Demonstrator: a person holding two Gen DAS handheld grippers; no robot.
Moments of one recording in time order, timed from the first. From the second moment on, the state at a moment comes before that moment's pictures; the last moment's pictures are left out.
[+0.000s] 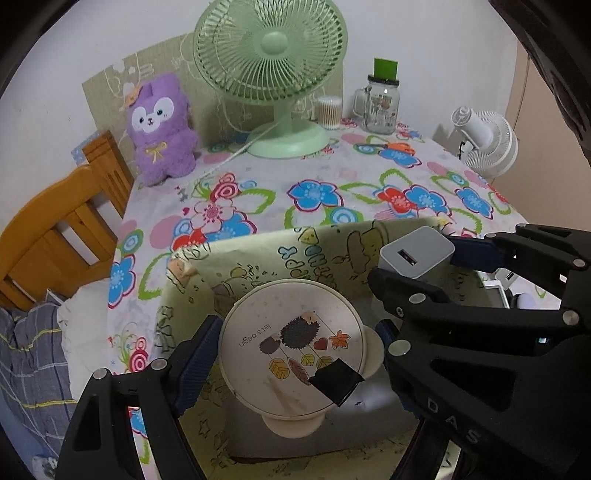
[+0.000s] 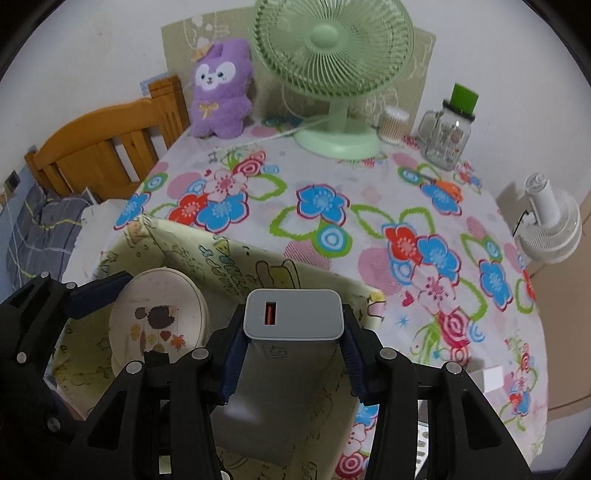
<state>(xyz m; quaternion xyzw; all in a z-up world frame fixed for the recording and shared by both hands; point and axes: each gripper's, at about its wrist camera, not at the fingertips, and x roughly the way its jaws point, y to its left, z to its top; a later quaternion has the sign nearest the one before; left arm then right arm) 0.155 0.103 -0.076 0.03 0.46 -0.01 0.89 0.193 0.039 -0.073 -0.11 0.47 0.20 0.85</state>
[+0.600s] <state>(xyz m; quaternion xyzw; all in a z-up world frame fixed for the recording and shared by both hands) 0.156 0.103 -0.078 0.01 0.47 0.00 0.88 0.191 0.041 -0.069 -0.13 0.45 0.19 0.86</state>
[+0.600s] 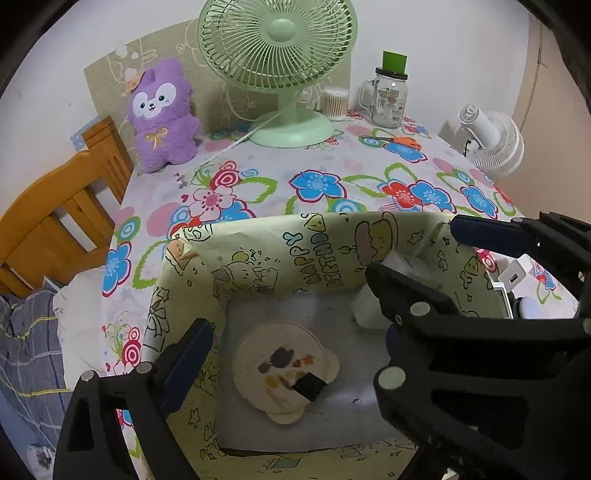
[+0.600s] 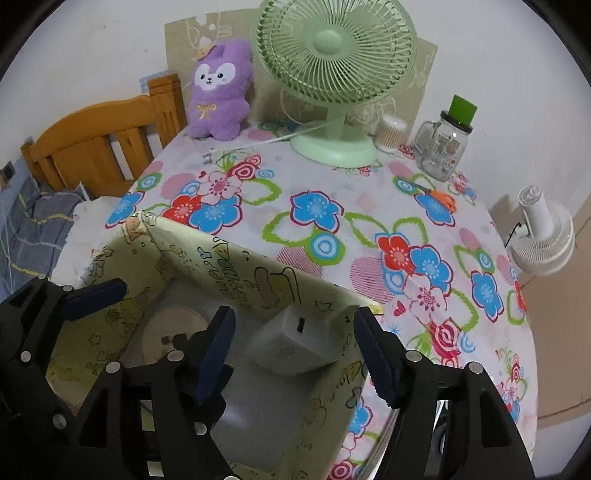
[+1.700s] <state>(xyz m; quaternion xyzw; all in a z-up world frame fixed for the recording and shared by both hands) 0.116 0.044 -0.051 0.02 0.44 -0.01 0.90 0.145 -0.023 -0.036 -0.13 0.41 0.16 0.89</state>
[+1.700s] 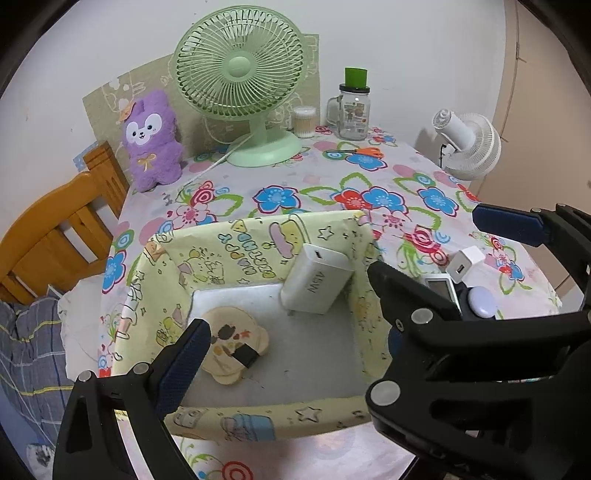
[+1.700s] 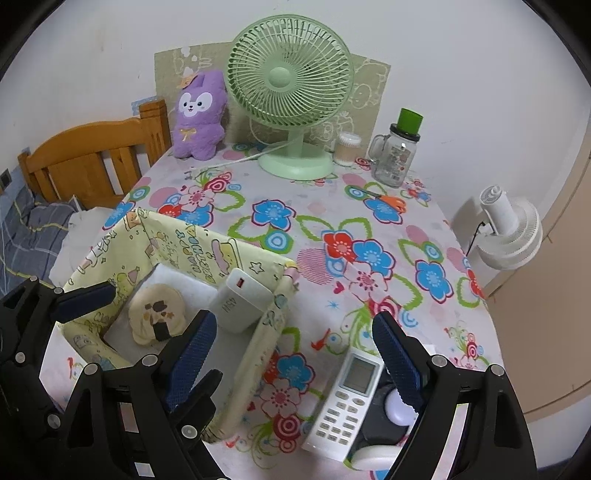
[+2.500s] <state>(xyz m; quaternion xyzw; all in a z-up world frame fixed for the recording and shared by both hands) 0.098 -0.008 -0.039 0.04 0.42 -0.02 0.91 0.124 -0.076 -0.025 -0.11 0.40 0.14 0.90</state>
